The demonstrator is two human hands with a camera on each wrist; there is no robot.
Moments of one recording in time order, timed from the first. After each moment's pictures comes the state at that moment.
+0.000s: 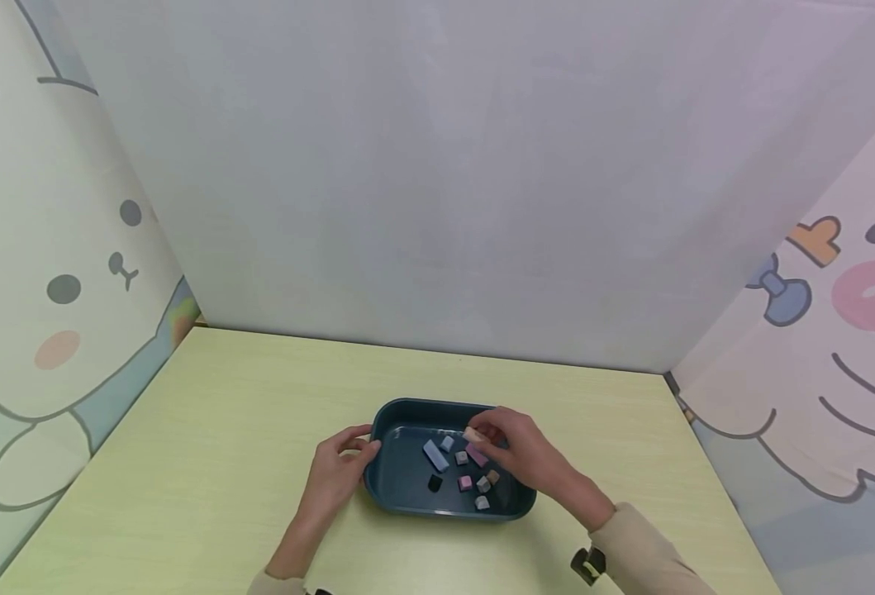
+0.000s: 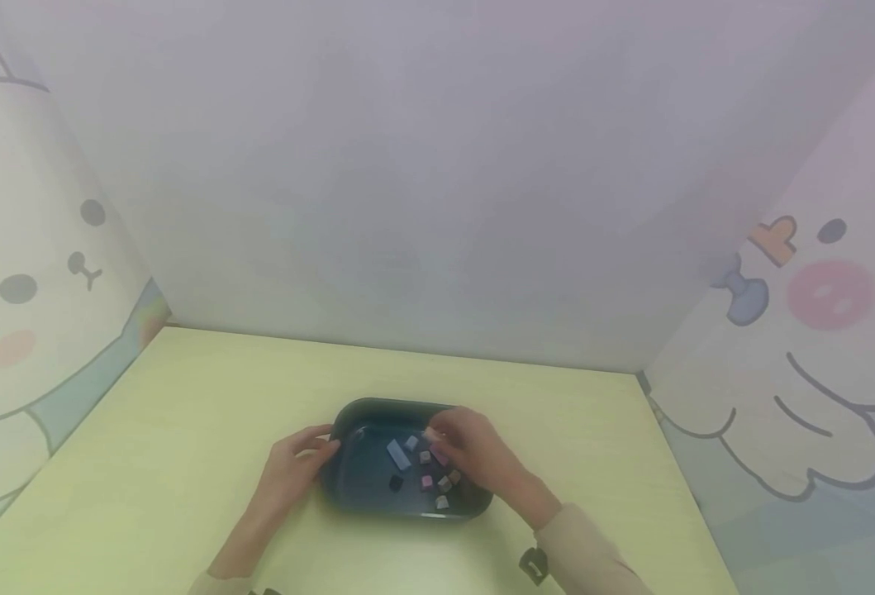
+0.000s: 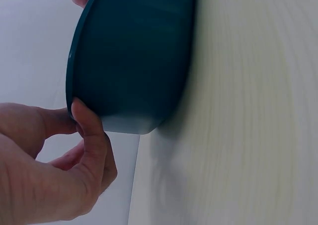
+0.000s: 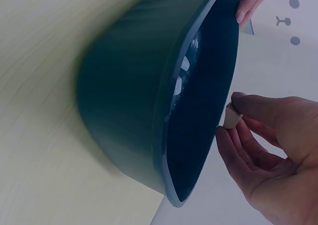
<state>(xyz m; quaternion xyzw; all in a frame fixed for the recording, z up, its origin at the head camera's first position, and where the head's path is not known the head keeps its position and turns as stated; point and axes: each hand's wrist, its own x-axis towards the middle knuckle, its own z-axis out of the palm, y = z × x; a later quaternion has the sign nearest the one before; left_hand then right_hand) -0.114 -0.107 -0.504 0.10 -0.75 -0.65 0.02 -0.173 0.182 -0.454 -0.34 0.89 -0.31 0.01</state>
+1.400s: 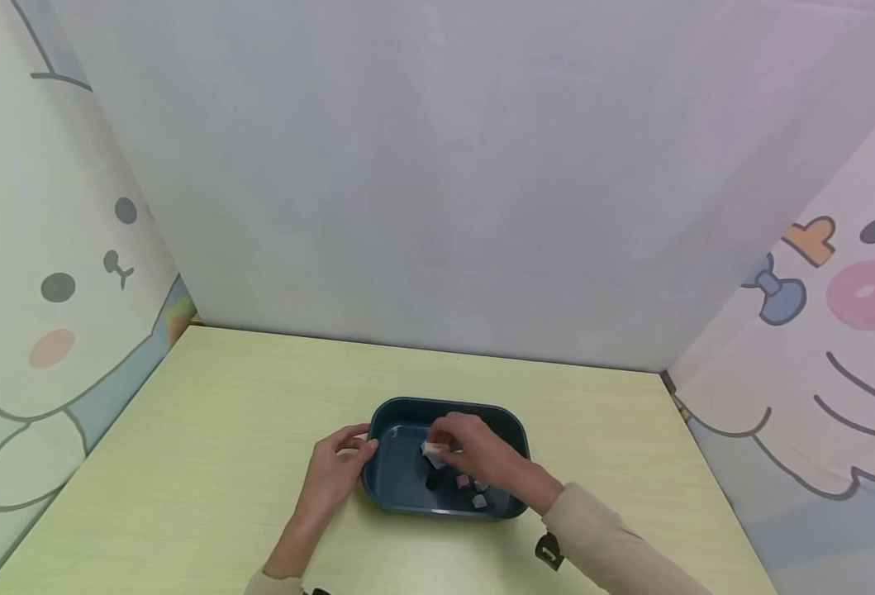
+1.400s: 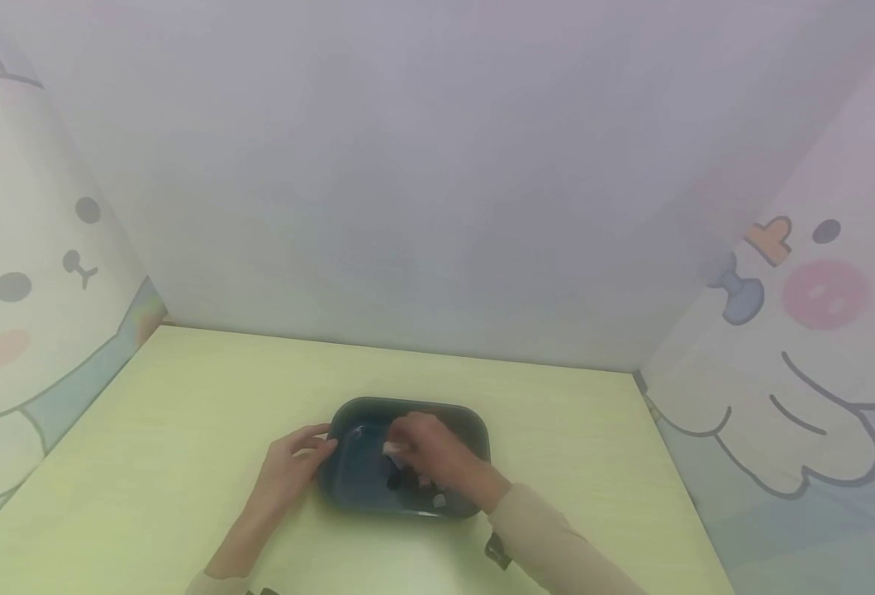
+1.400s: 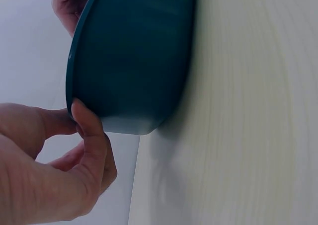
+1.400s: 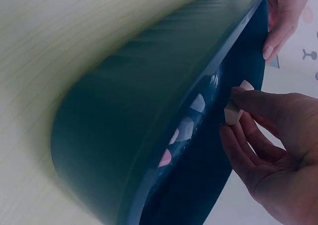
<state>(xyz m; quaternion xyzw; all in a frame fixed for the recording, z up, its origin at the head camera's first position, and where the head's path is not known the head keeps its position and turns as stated) -0.114 -0.107 -0.504 0.10 -0.76 -0.65 0.02 -0.174 0.134 -0.462 -0.38 0.87 -0.29 0.08</state>
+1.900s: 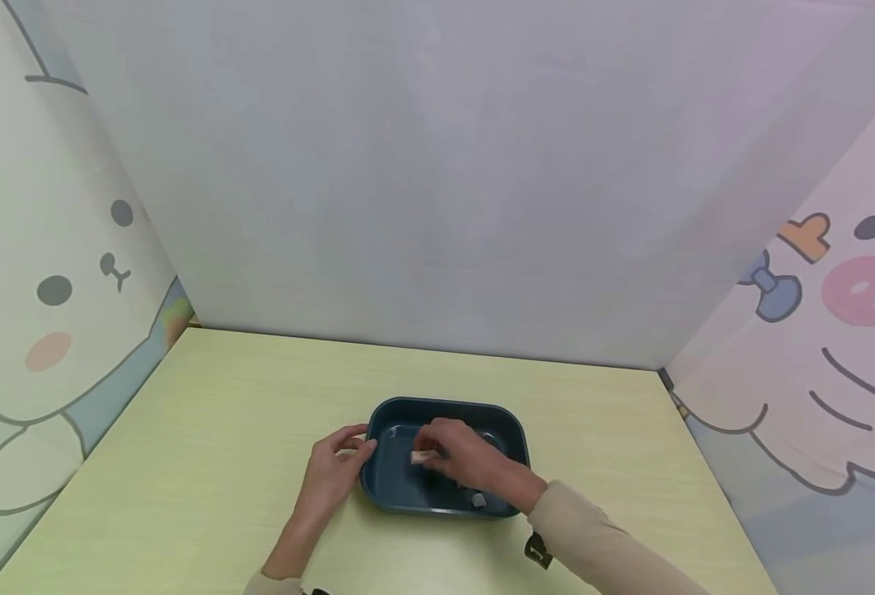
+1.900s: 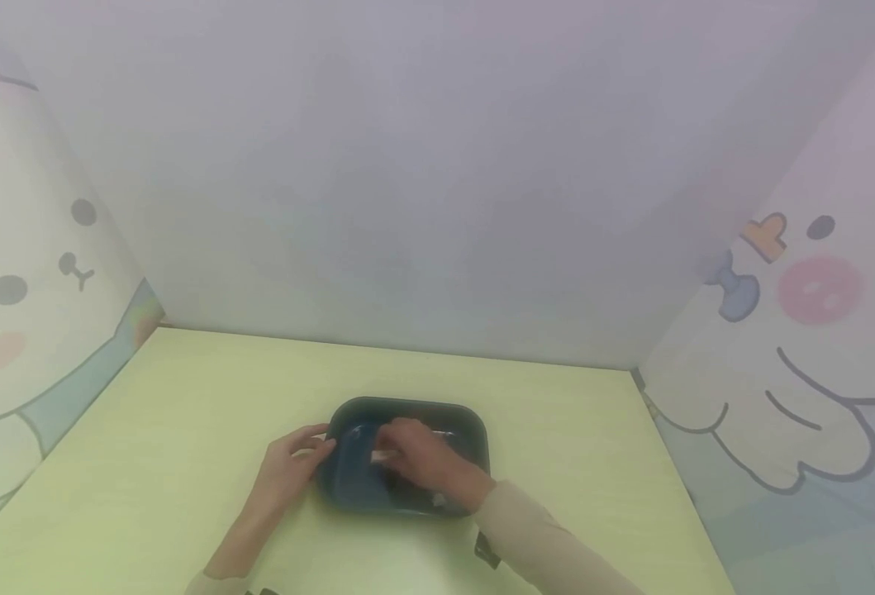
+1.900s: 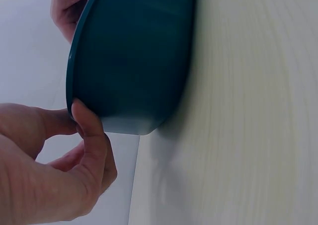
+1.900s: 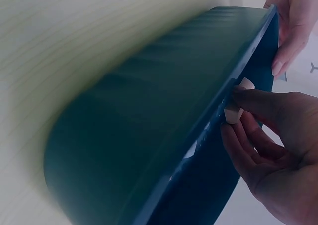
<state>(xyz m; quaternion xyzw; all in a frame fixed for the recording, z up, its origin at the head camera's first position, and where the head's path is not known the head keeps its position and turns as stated) -0.115 -0.109 -0.503 0.11 -0.76 -0.64 0.02 -0.175 0.116 -0.468 -0.41 0.87 -0.25 0.09</state>
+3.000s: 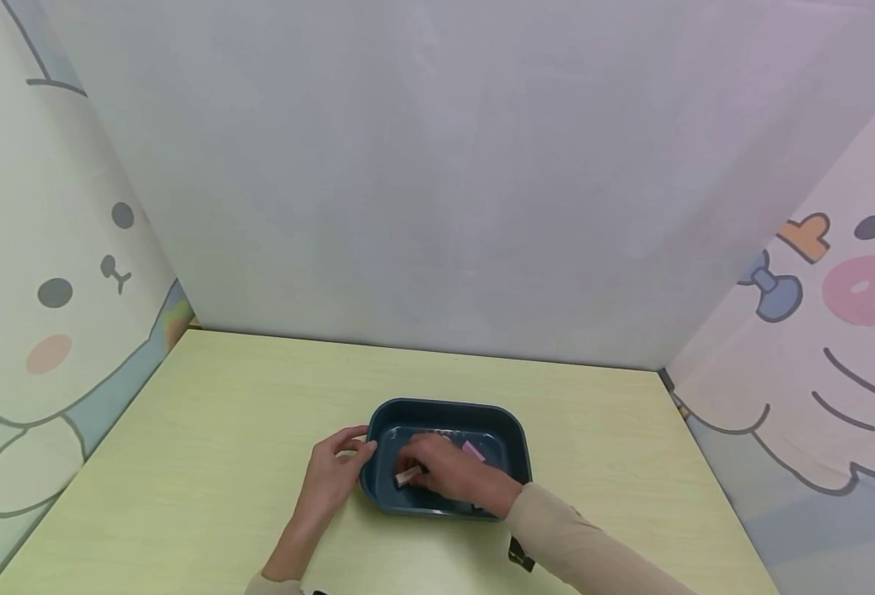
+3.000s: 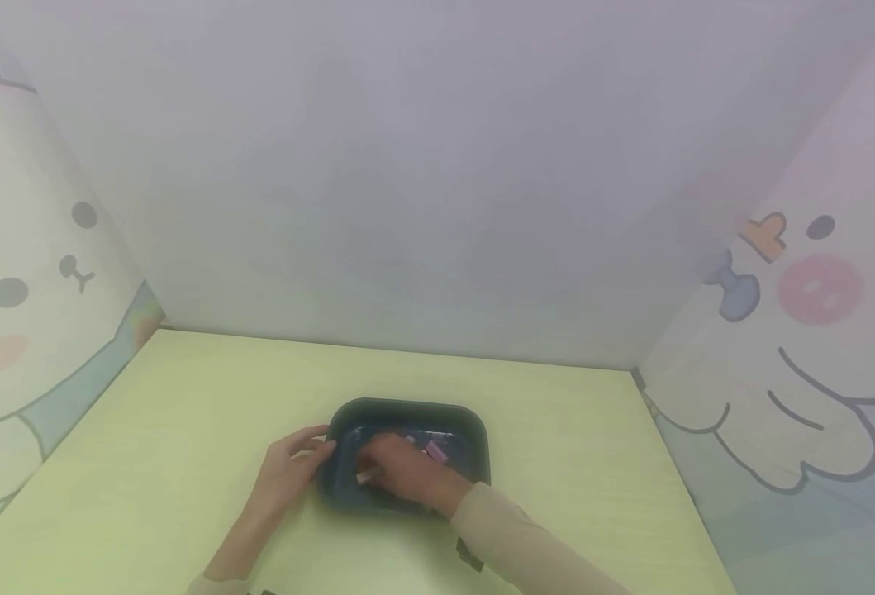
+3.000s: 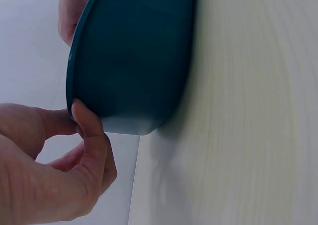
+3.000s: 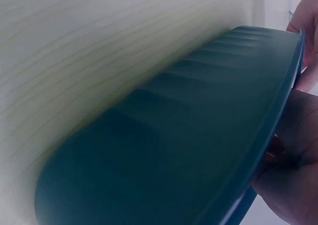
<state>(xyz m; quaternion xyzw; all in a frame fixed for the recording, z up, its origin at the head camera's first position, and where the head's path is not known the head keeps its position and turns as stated) -0.117 -0.110 -0.507 0.11 -0.76 -0.64 0.01 -0.176 0.090 -0.486 -0.45 0.87 -0.19 0.12</state>
